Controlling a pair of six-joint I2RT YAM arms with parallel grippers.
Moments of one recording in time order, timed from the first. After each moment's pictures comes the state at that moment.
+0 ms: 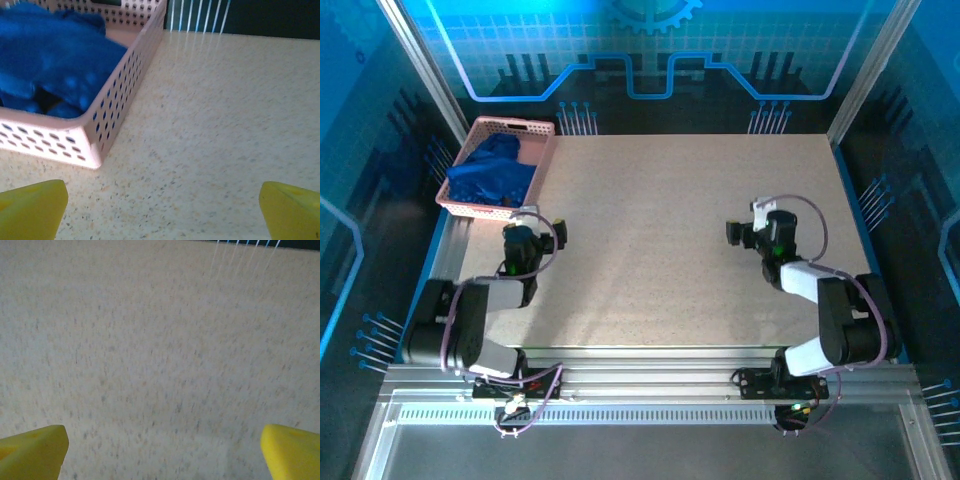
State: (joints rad) left arm -0.06 1.36 0.37 0.65 -0.16 -0.11; right arm 0.07 1.42 0.58 0.34 0.02 -0.05
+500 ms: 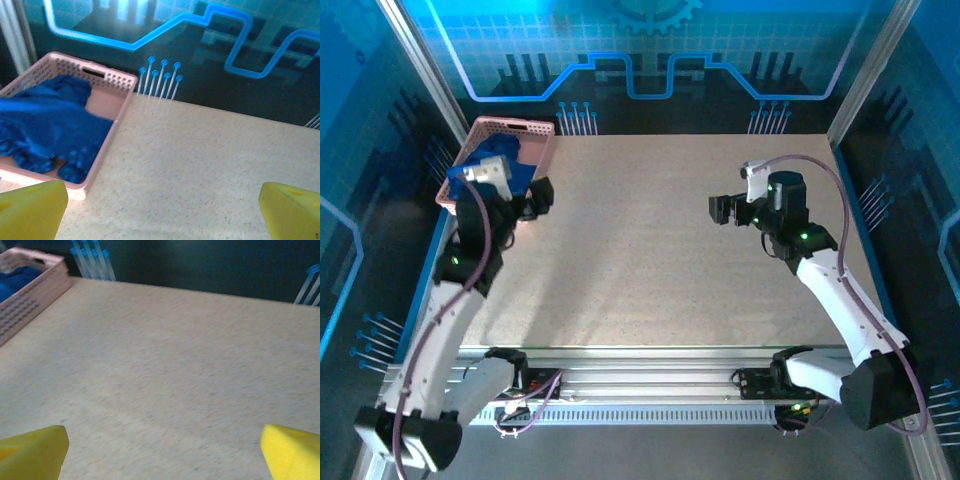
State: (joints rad) left arm -0.09 1.01 1.11 -0.49 -0.12 -0.30; right arm 0.25 1.16 1.01 -0.38 -0.15 0.06
